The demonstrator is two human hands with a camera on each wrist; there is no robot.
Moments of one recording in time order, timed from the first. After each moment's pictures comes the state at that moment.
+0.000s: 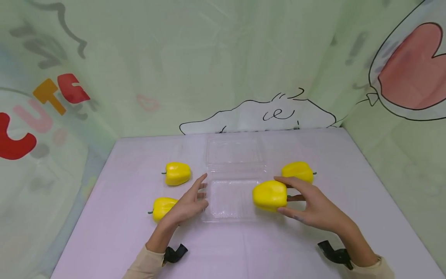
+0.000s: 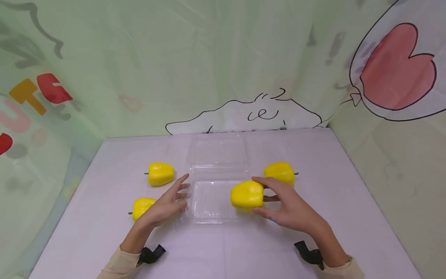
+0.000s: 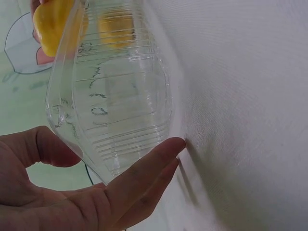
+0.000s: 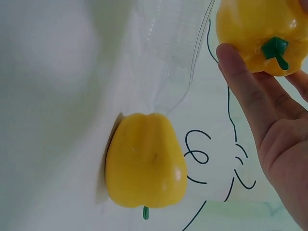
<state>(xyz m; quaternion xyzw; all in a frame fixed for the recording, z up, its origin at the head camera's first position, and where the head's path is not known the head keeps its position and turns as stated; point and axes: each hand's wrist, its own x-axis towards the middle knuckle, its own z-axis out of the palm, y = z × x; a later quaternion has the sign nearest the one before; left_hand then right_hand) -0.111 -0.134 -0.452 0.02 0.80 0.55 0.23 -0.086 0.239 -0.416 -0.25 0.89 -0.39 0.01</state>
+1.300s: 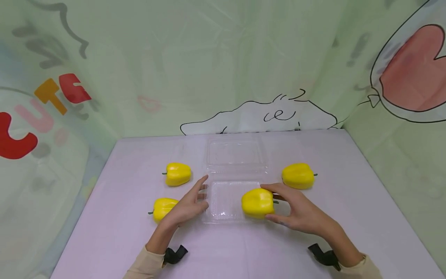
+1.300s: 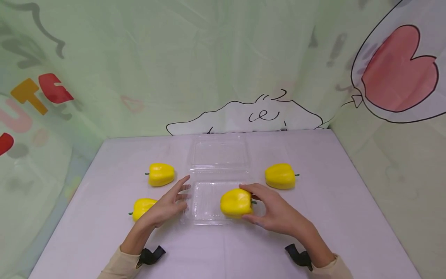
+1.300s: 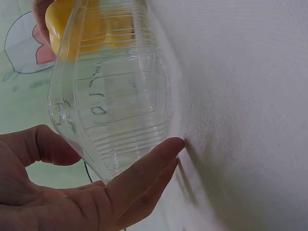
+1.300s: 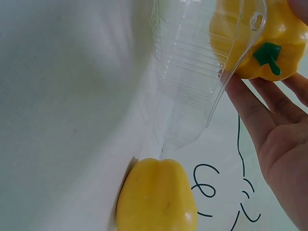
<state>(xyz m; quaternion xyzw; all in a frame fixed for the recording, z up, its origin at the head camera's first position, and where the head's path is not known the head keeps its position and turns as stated) -0.110 -0.135 -0.453 0.03 0.80 0.55 0.23 -0.093 0.216 -0.433 -0.31 0.87 -0.38 0.03</state>
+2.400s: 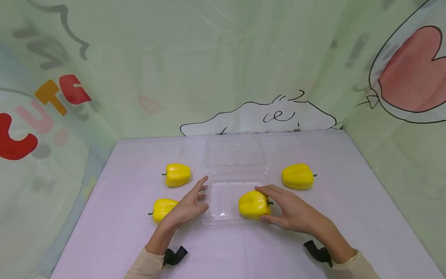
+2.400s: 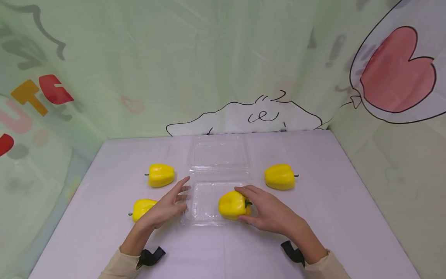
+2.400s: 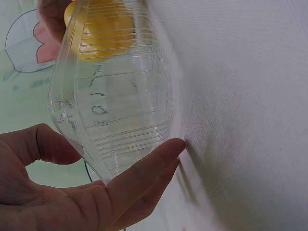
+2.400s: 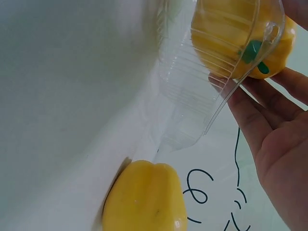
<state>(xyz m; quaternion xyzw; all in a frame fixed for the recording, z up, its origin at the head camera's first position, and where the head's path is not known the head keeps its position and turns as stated) -0.110 -0.135 -0.454 0.03 0.81 0.54 0.23 -0.094 0.197 -0.428 -0.28 0.93 -0.24 0.07</state>
